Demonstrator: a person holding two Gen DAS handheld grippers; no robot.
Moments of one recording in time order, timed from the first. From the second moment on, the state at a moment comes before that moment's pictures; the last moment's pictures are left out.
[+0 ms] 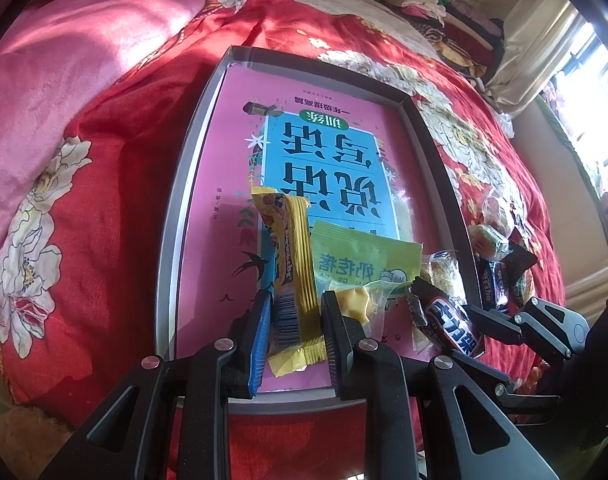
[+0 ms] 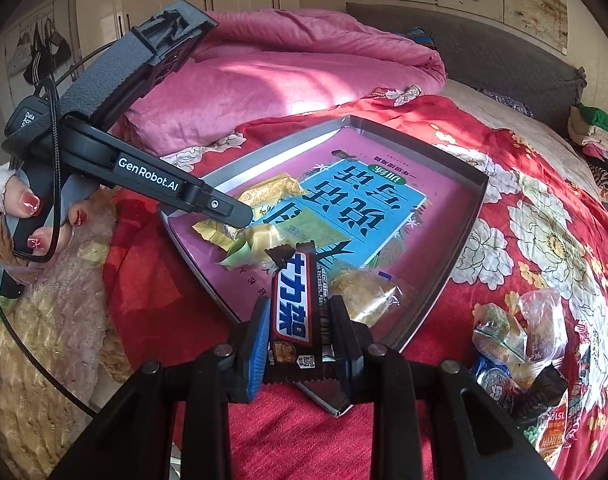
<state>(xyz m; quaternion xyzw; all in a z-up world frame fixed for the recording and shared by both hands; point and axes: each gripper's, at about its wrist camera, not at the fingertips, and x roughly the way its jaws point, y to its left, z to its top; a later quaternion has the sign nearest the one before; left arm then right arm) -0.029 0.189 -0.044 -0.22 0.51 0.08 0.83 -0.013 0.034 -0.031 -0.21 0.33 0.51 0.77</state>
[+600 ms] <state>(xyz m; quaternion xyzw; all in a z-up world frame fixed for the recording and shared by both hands) -0.030 0.191 -0.042 -0.22 0.51 0.08 0.83 -0.024 0.038 -0.031 -0.22 0.32 0.53 0.75</state>
